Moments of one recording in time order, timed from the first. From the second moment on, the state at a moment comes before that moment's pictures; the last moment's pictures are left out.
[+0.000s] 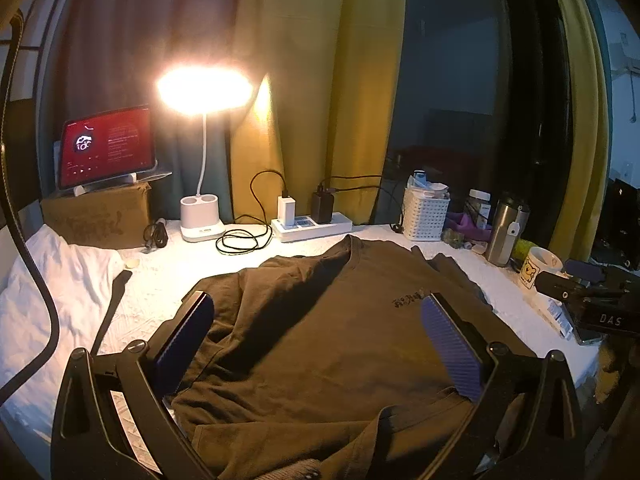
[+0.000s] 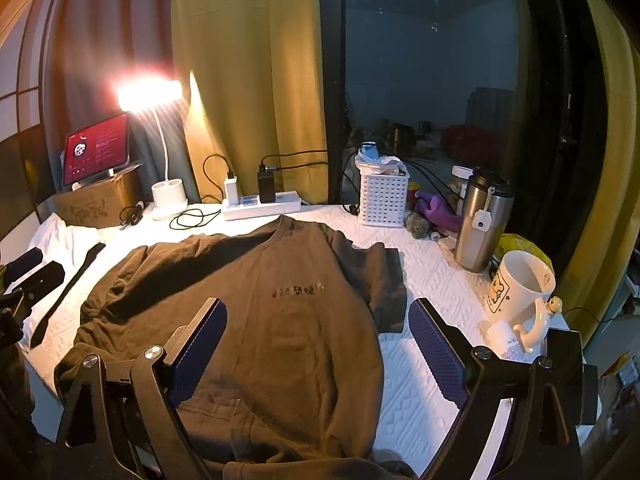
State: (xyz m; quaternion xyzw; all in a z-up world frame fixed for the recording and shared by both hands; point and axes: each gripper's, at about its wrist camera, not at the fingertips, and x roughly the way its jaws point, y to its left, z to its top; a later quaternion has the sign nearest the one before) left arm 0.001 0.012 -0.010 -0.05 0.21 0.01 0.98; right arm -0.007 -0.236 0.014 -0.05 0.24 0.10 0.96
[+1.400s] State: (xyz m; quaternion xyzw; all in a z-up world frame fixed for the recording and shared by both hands) left arm 0.005 0.007 -0.006 -0.05 0.21 0.01 0.98; right arm -0.004 -0.233 0.015 -0.05 0.24 0.10 0.96
